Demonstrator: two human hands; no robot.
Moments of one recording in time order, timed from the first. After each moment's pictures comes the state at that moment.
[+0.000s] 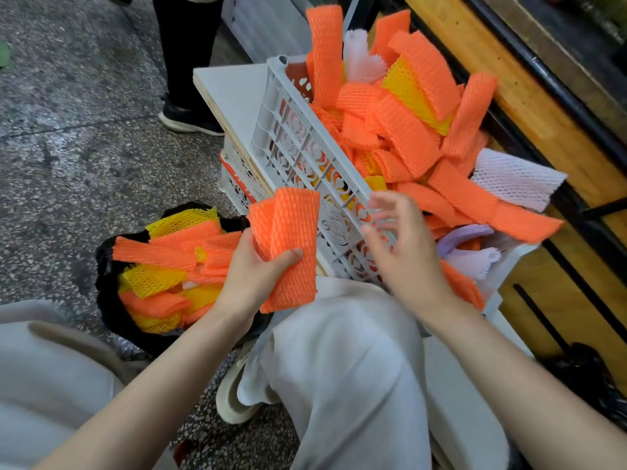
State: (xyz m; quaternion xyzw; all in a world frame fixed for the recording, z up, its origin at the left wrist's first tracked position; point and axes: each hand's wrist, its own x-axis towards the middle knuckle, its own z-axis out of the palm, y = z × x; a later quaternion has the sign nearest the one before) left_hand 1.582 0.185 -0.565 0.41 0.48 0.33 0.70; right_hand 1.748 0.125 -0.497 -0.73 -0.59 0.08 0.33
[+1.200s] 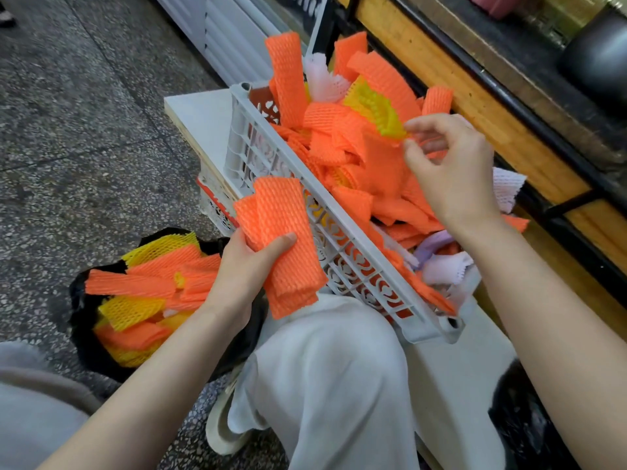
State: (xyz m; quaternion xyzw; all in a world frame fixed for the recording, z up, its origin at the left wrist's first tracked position) left_hand 1.613 0.200 -0.537 0.37 0.44 0.35 0.74; right_hand 1.814 0.170 -0.412 -0.76 -0.55 -0.08 0.34
